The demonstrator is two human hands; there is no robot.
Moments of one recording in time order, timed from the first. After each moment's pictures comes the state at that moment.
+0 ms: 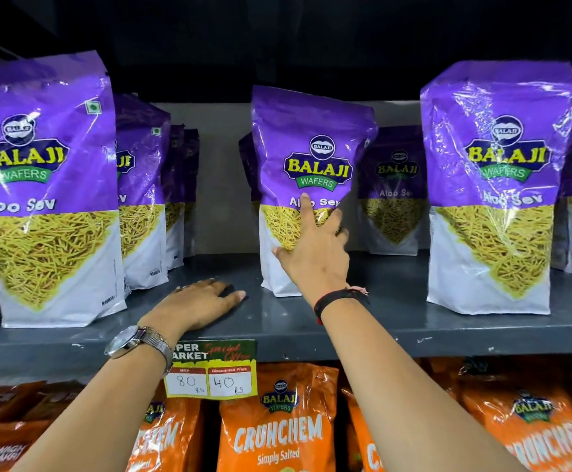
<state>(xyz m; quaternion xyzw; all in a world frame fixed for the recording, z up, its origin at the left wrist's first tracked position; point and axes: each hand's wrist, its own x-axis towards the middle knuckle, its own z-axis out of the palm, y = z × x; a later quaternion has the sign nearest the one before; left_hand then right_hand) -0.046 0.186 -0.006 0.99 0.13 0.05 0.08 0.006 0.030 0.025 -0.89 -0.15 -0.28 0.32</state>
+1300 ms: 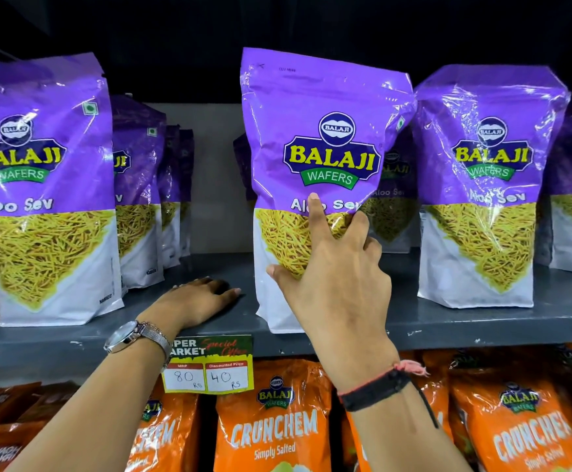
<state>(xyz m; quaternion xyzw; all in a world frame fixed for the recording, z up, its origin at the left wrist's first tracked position) -0.048 0.185 -0.005 0.99 0.12 0.06 0.08 -0.094 -0.014 0.025 -0.91 -0.16 -0.30 0.24</state>
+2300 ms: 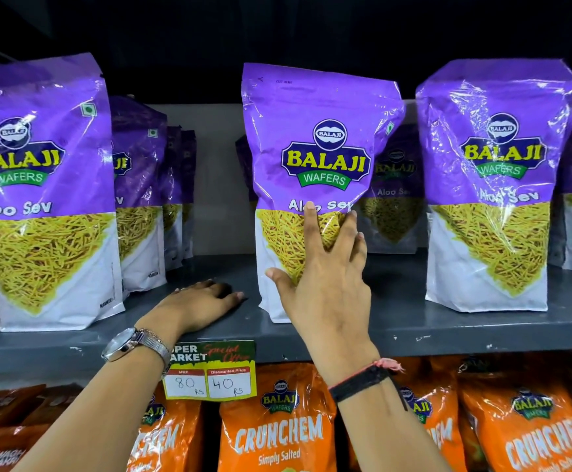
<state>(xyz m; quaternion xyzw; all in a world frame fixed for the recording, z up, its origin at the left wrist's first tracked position) -0.045 0.187 -0.007 0.99 0.12 0.05 0.08 -0.064 0.004 0.006 -0.89 -0.17 -0.32 0.27</state>
